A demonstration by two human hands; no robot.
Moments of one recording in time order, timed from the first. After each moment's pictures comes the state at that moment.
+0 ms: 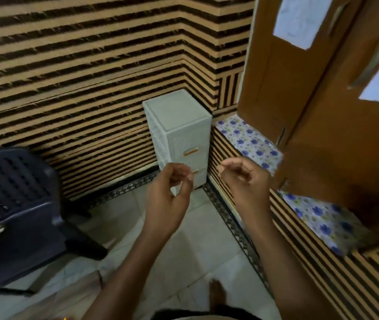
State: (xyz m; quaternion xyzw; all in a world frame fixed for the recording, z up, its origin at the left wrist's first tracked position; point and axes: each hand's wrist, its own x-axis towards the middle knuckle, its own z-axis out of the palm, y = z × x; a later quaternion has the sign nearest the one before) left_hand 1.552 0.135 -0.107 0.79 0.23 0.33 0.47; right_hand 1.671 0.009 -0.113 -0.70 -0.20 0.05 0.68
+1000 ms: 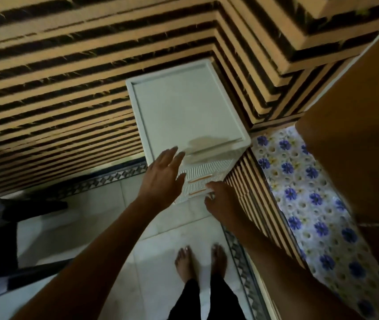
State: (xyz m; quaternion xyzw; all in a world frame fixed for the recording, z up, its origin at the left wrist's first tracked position) left_hand 1.963 0.500 -0.343 0.93 0.30 -0.01 0.19; right_hand 2.079 0.340 -0.425 -0.85 -0.36 0.26 0.28
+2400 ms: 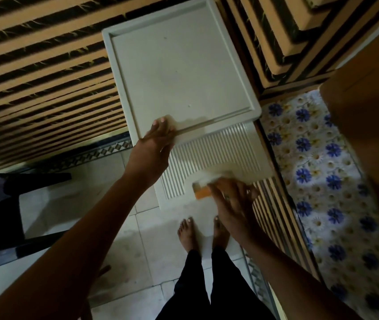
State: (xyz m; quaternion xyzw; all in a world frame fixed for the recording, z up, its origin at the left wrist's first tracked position) left_hand 1.988 0.522 -0.393 0.92 0.30 0.01 0.24; right_hand 2.079 0.279 -0.477 -0.80 -0.55 -0.14 0.20
